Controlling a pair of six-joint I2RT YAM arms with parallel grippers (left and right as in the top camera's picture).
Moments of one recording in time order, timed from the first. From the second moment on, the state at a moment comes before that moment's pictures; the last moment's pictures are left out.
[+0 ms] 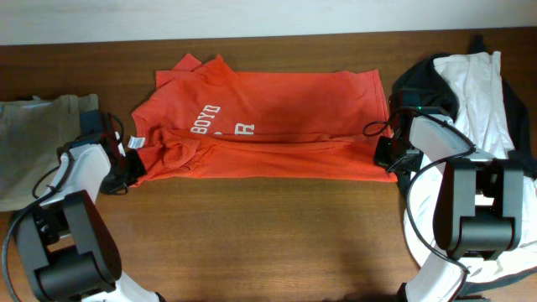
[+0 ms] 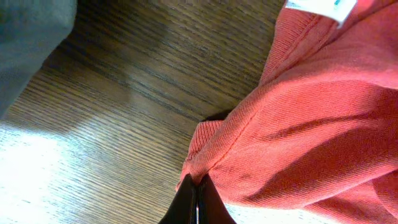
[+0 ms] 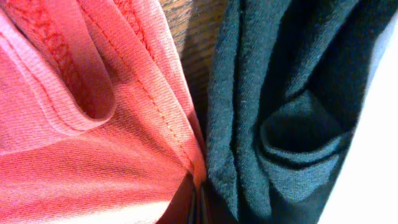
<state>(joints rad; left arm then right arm) 0.28 1.83 1.13 -0.71 -0.07 -0.17 -0.06 1.96 1.24 -0.84 0.11 0.33</state>
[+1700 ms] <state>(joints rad) 0.14 1.96 1.43 -1.02 -0.05 -0.23 -0.07 1.96 1.24 -0.90 0.13 0.31</state>
